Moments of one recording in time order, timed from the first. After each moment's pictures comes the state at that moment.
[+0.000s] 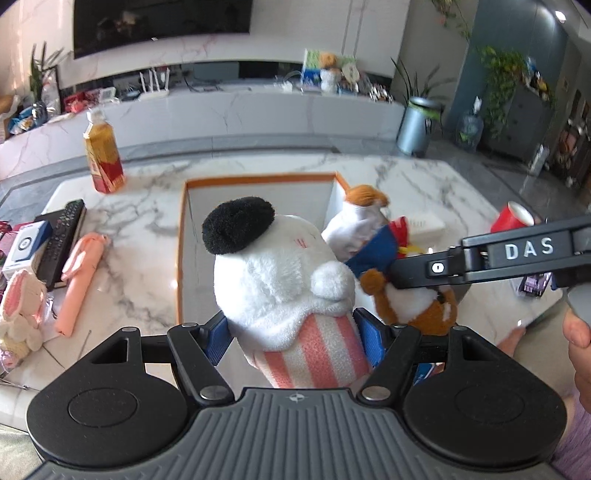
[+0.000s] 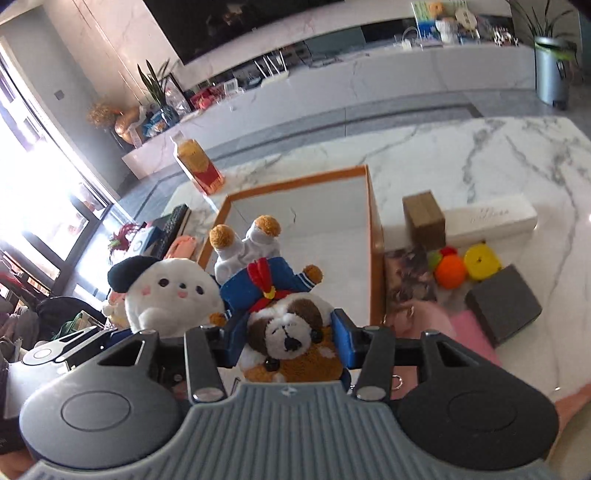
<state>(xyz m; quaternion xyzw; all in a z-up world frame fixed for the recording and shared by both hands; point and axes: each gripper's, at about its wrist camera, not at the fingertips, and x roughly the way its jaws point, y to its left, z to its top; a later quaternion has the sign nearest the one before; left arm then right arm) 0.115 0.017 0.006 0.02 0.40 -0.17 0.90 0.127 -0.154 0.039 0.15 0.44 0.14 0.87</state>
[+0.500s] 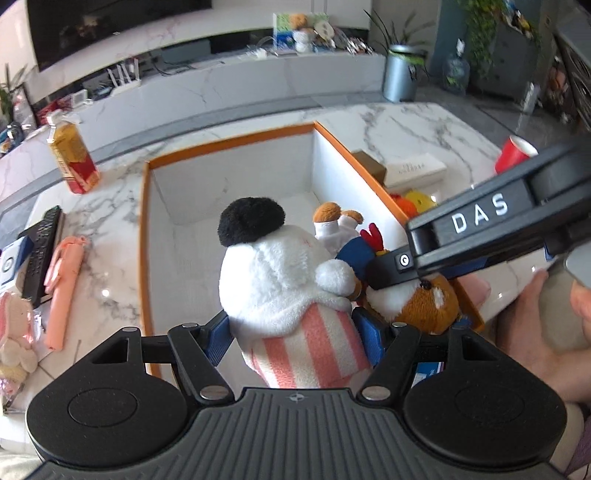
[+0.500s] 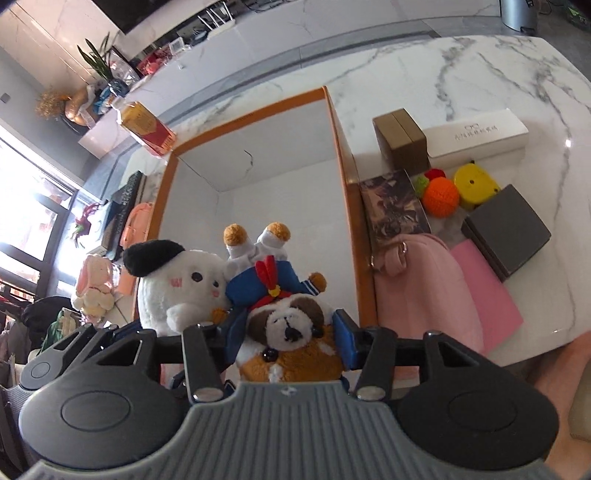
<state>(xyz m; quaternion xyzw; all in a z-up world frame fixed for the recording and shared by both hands) 0.122 -0.007 -0.024 0.10 0.44 -0.19 0.87 0.157 -0.161 0.000 0.18 0.53 0.09 0.82</state>
